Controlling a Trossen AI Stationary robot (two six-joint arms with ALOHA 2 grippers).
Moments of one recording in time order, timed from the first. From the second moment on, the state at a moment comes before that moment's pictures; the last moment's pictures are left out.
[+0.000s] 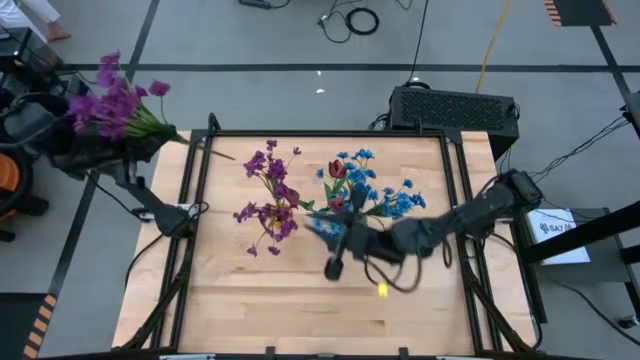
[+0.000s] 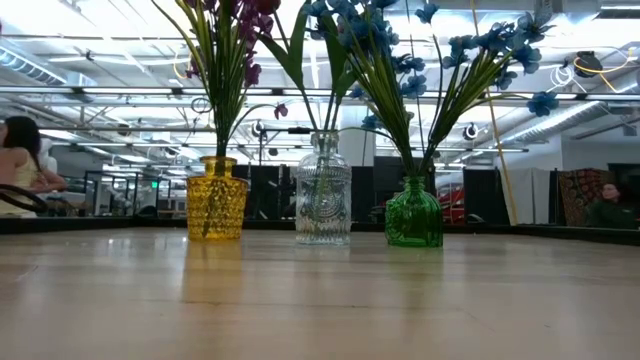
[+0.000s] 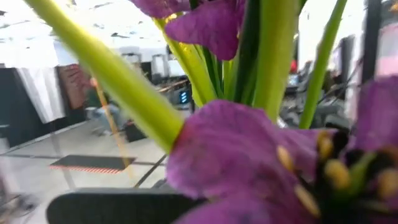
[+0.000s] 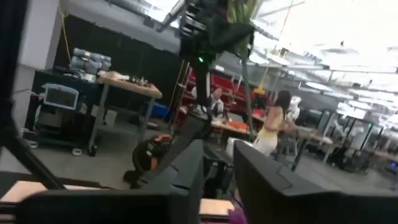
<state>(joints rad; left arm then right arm) -0.72 0.74 1.52 -0.53 -0.93 0.27 0.42 1.63 1.32 0.61 0.67 -0.45</state>
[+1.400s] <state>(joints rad) -0.72 0.65 0.81 -0.24 -1.09 0.07 0.55 0.88 0.83 -0.01 0.47 -0.04</state>
